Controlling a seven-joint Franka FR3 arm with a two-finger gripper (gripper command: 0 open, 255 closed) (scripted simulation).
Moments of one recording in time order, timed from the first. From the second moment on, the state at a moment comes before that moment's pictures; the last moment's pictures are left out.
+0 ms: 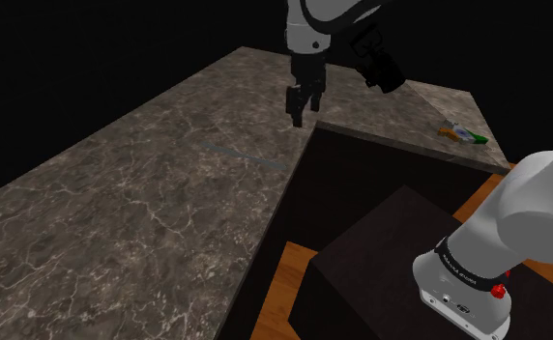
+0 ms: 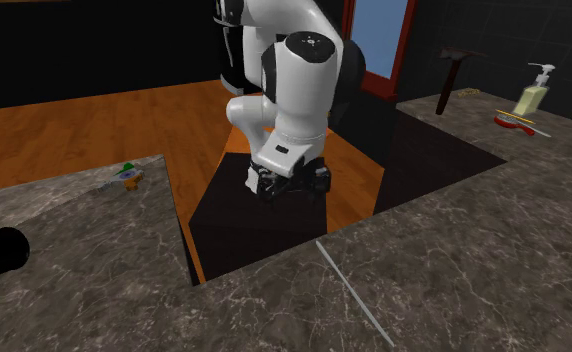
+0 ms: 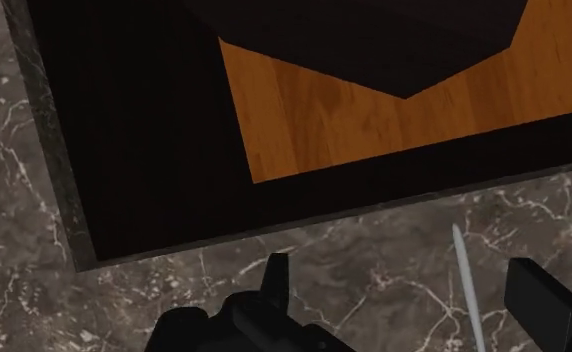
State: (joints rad) arm 0.12 -0.15 0.18 -2.13 -0.01 1.85 -0.02
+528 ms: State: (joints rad) arm 0.19 0.12 0.25 -1.95 -0.07 1.92 0.00
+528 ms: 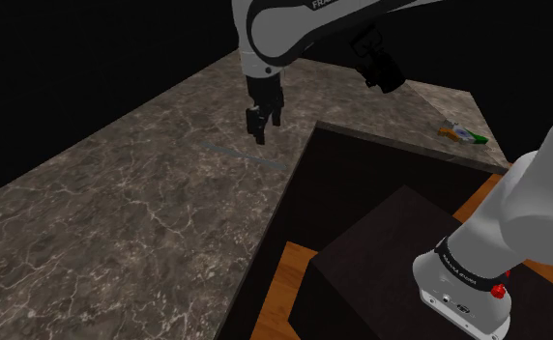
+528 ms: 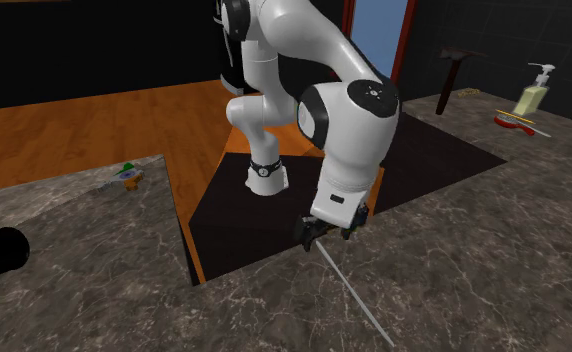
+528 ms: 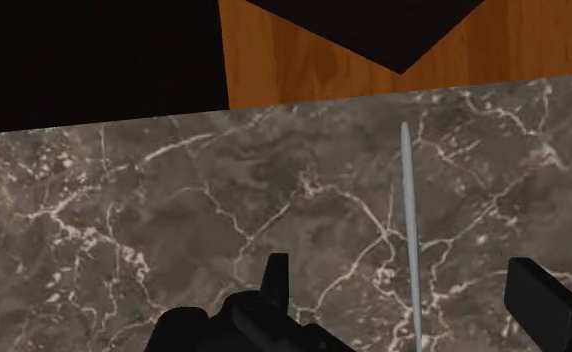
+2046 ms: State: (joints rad) arm 0.23 0.31 0.26 -1.88 -0.14 2.04 0.02
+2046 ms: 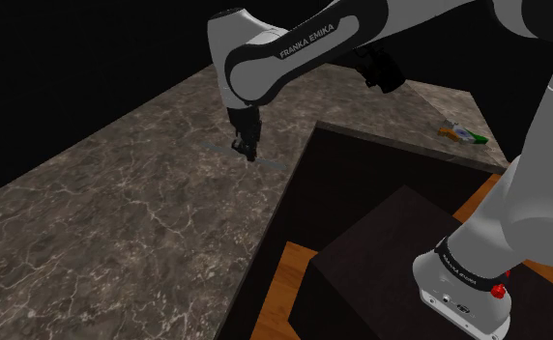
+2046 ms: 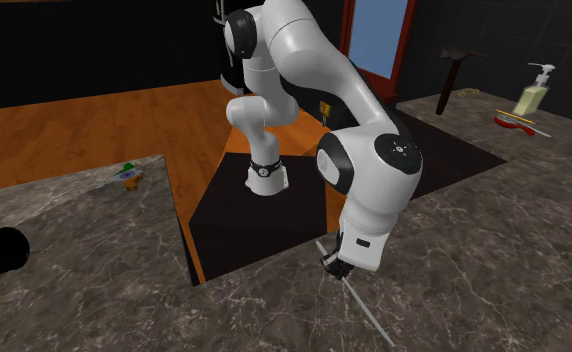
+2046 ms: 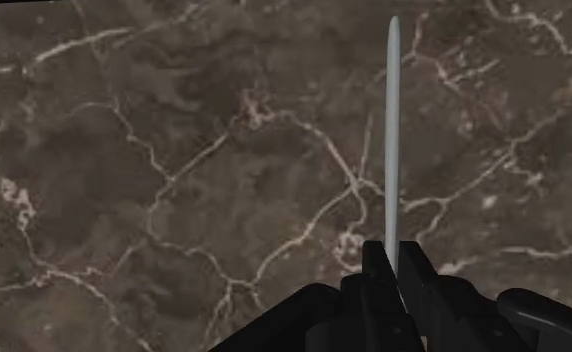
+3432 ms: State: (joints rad) arm 0.23 0.23 0.27 -1.79 -0.11 1.87 -0.01
